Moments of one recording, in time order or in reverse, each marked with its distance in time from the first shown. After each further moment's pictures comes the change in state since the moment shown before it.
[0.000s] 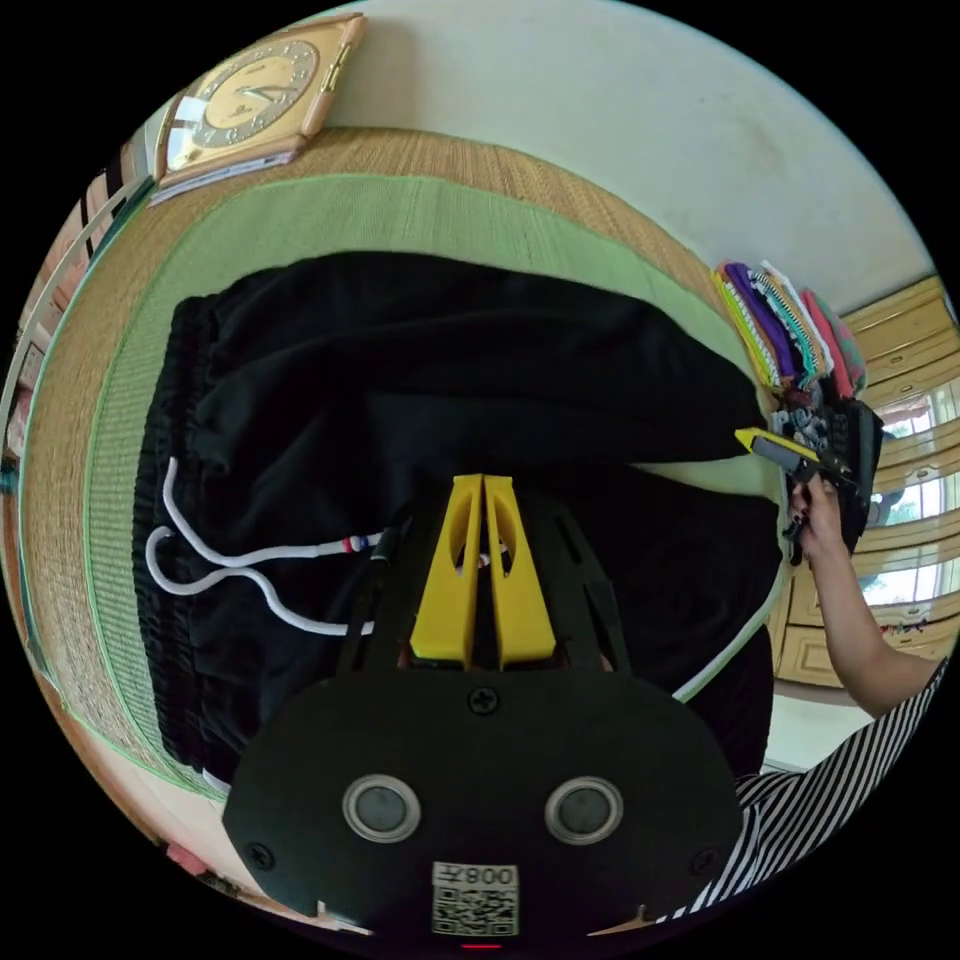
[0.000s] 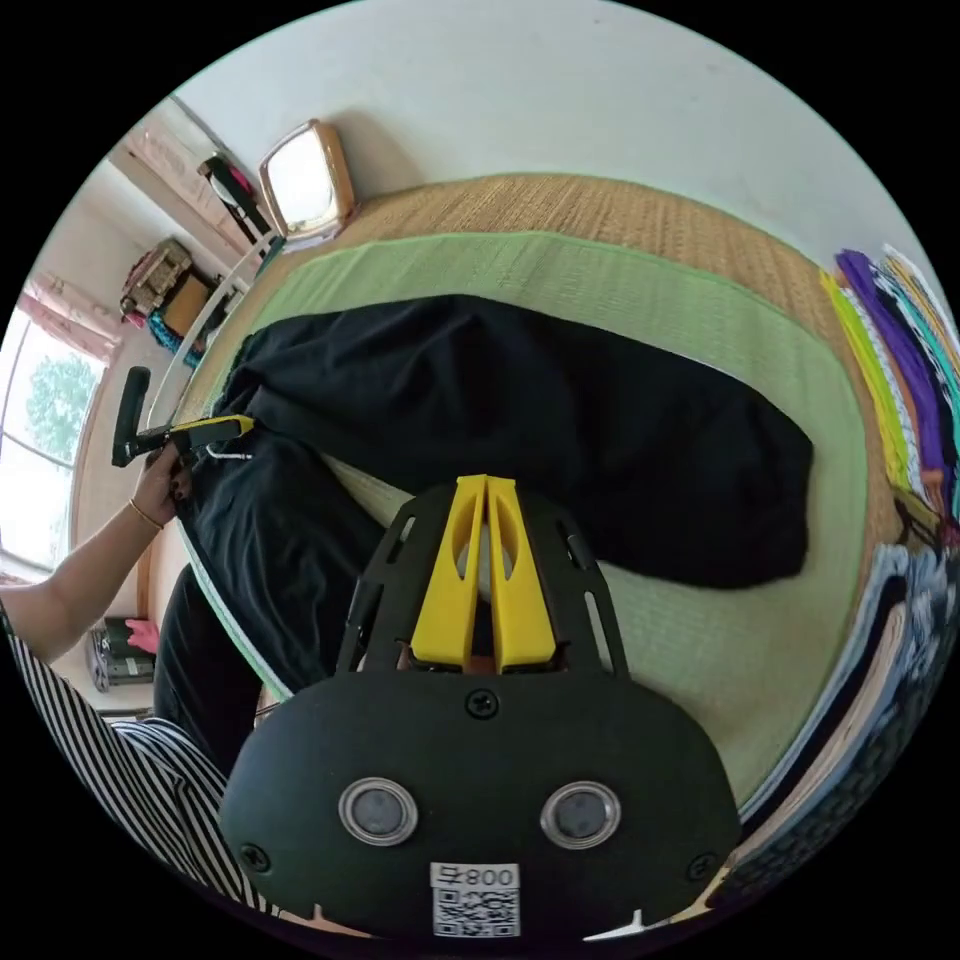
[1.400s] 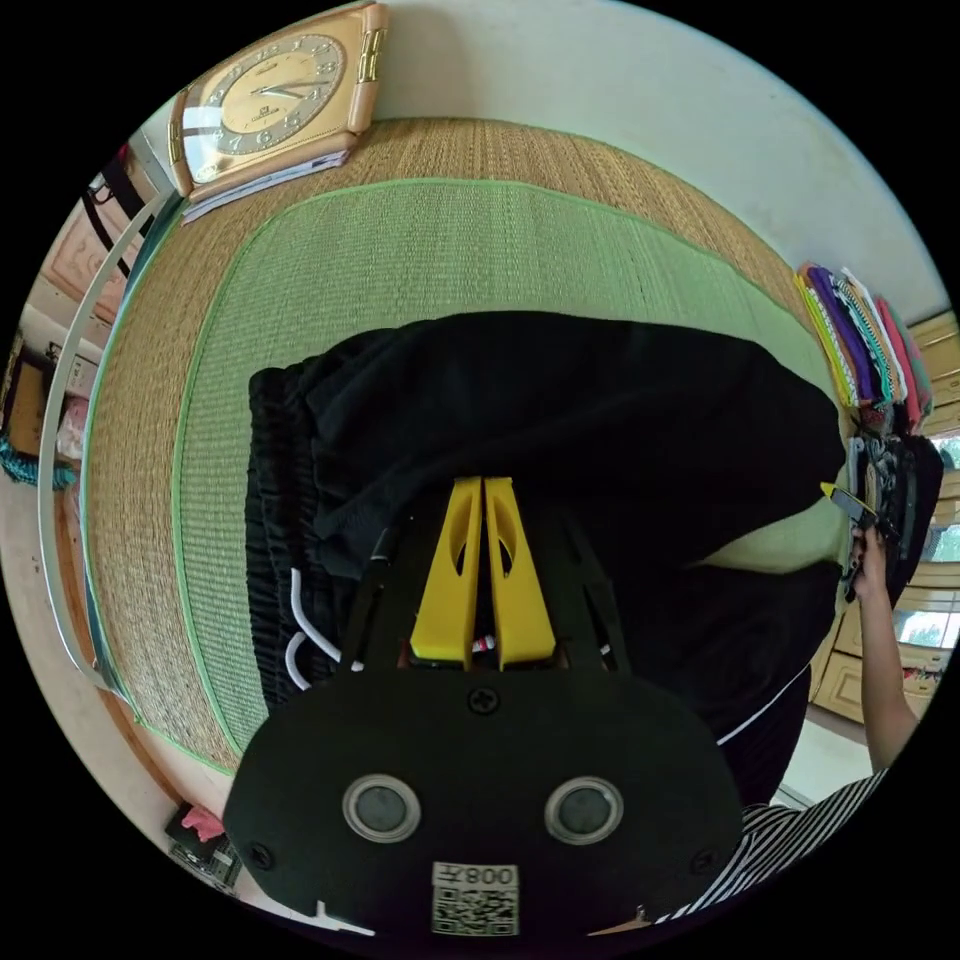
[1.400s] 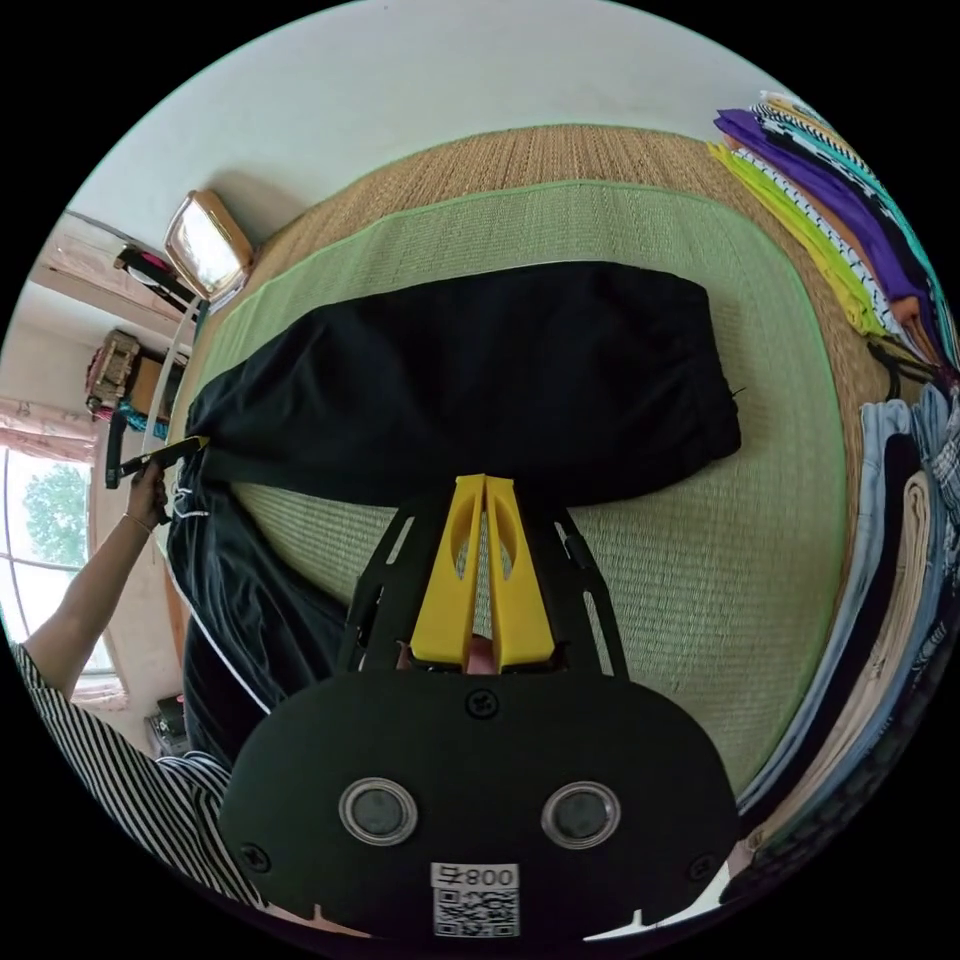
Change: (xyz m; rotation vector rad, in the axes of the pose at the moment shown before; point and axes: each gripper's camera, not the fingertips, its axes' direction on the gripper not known) left arm 0.075 -0.066 0.004 -0.085 -0.253 -0.034; right arm 0.102 0.076 -0.058 0.024 -0.036 0.279
